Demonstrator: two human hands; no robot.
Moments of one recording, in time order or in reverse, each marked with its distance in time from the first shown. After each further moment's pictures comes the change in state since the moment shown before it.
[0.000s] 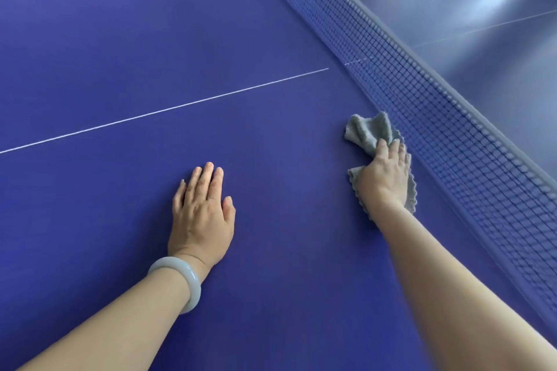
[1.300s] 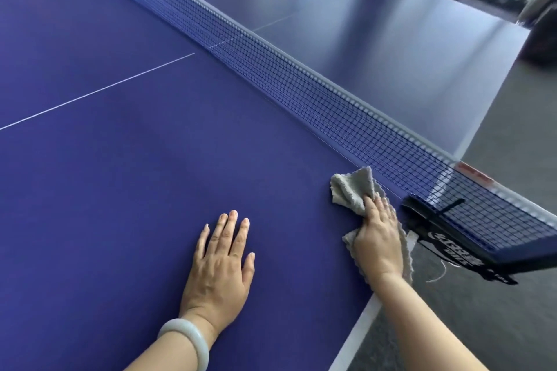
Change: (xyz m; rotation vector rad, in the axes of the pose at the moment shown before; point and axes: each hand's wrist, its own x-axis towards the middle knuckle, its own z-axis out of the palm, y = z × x) left_hand -0.238 0.110 0.009 0.084 -0.169 0.604; right_hand -0.300 0.239 -0.057 0.086 0.211 0.229
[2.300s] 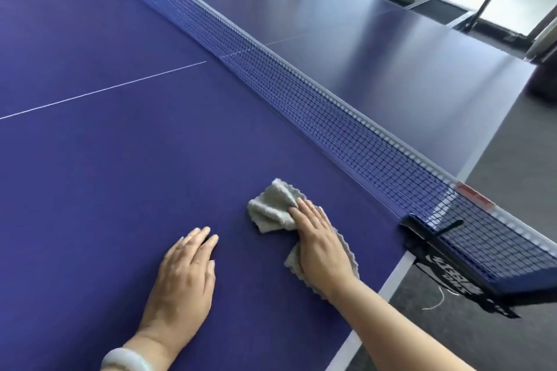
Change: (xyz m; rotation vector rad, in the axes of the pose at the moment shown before) left_hand -0.019 -0.014 -0.010 -0.142 0.188 -0.095; right_hand -0.006 -0.054 0.014 0.063 -0.242 -0.556
